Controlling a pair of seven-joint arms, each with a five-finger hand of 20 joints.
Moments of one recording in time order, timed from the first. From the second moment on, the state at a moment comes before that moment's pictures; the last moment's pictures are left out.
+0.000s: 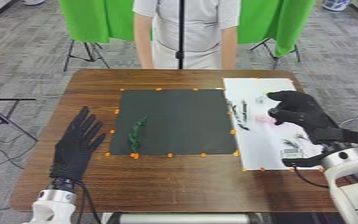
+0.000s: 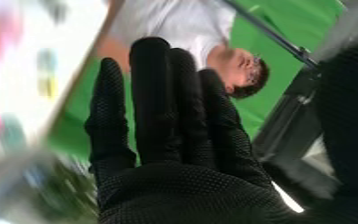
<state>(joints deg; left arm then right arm) 125.1 -73.0 -96.8 -117.3 43.6 -4.6 10.0 -118.3 -59.0 103.8 -126.7 -96.5 -3.3 6.2</state>
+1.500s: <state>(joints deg) 124.5 -73.3 -96.2 -117.1 43.8 -5.7 9.0 -121.5 -51.0 98.8 -120.1 -137.5 -11.0 39.5</state>
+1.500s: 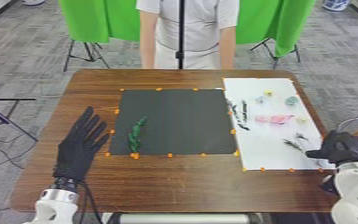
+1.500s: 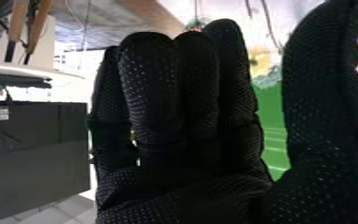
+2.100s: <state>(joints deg) 124.1 -72.9 -96.3 -117.0 43.8 -6.3 8.5 -119.3 -50.4 94.8 -115.6 -140.2 -7.5 39.4</state>
